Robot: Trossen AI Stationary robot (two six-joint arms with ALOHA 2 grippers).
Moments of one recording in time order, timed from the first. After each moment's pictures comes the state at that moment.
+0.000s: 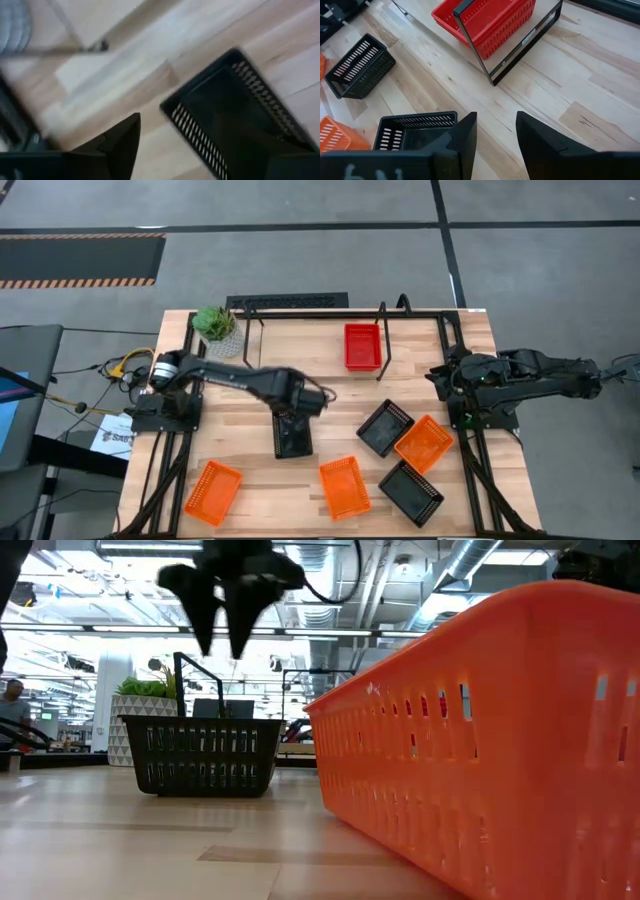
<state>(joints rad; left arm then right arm) -0.14 1.89 1.71 -1.50 -0.23 -1.18 0.04 0.43 0.68 -1.04 0.37 0.78</state>
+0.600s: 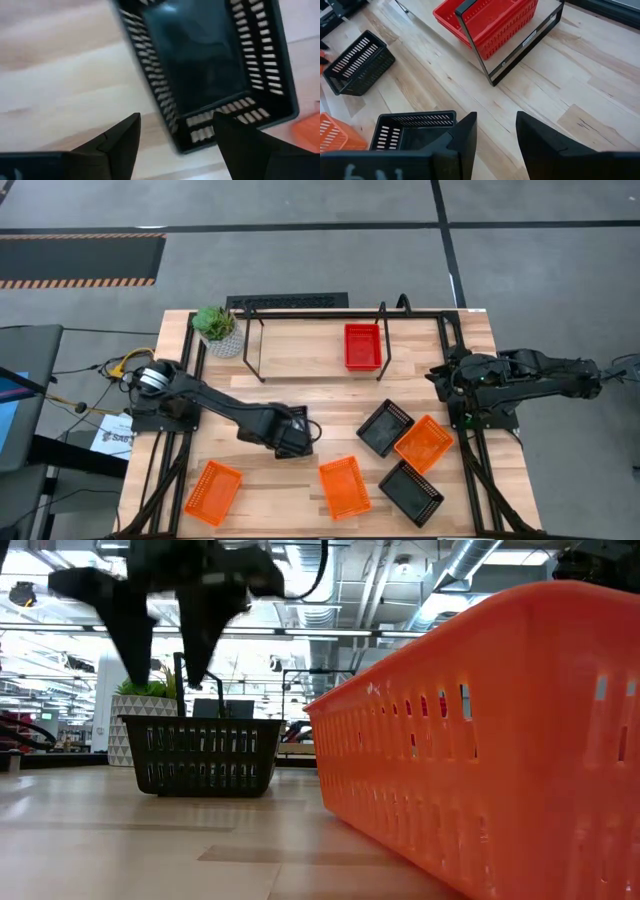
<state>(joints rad) -0.34 1.82 1.42 -1.12 -0.09 -1.69 0.04 0.43 0.68 -1.04 0.37 0.75</state>
